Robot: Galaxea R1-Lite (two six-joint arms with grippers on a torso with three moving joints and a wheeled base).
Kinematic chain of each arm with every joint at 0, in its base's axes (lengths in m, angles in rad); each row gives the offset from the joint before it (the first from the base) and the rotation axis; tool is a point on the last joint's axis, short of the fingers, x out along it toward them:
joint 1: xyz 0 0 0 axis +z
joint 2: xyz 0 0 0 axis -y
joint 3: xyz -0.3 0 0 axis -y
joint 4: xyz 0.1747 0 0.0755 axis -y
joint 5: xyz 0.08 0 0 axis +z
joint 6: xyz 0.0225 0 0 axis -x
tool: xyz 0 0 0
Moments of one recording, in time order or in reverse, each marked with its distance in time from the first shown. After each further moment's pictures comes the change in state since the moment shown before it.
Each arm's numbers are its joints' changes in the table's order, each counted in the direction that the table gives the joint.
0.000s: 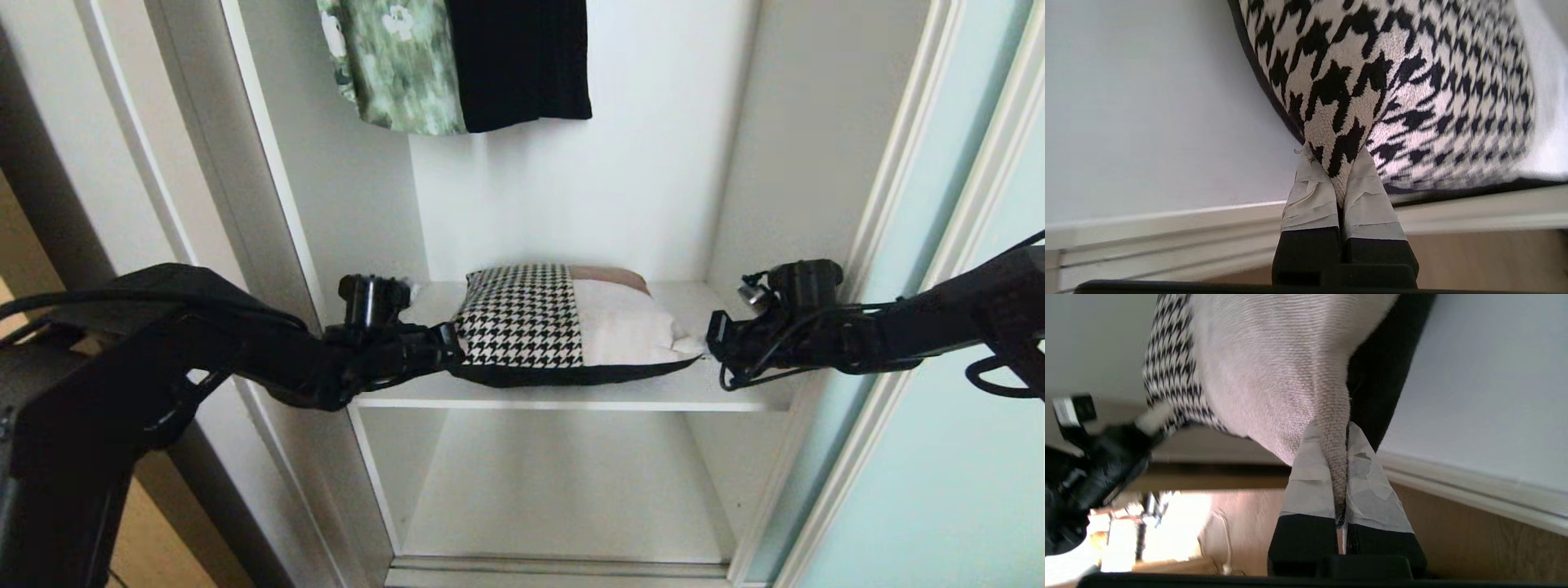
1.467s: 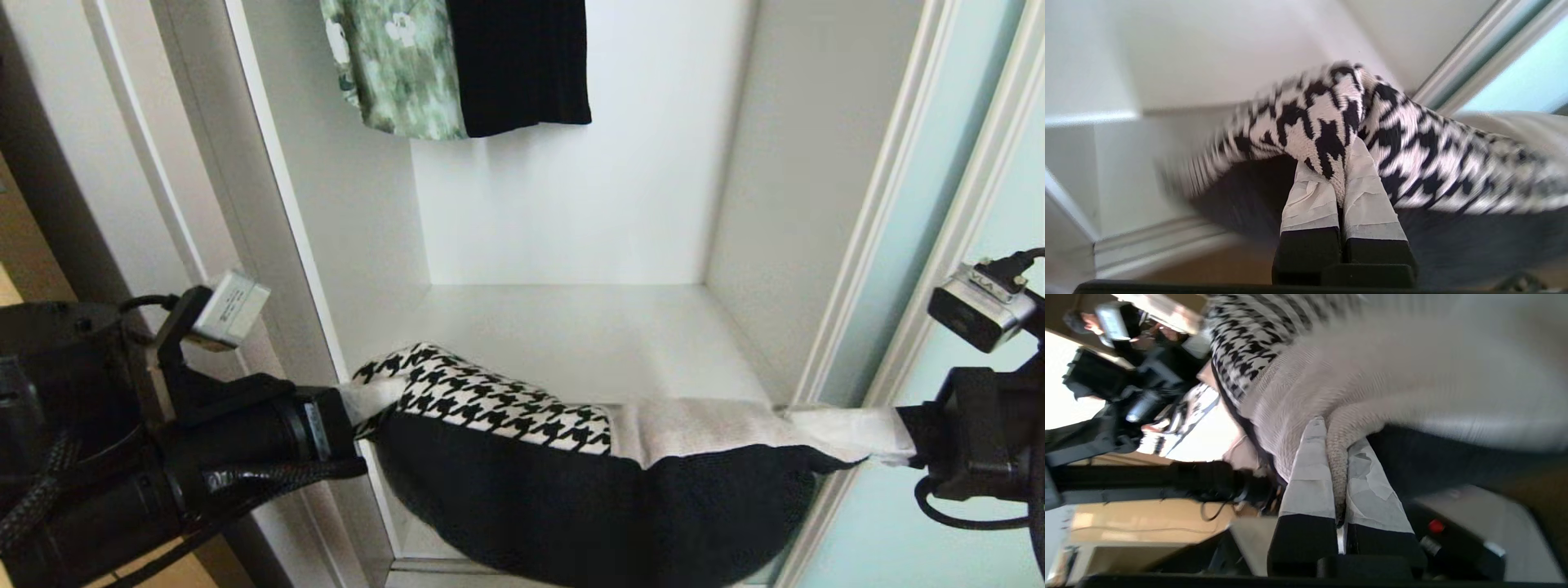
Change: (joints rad) left arm -0.250 0.956 -0.795 0.054 0.126 -0.105; right arm 0.254 1.047 -0.682 -0.183 -0.004 -0.043
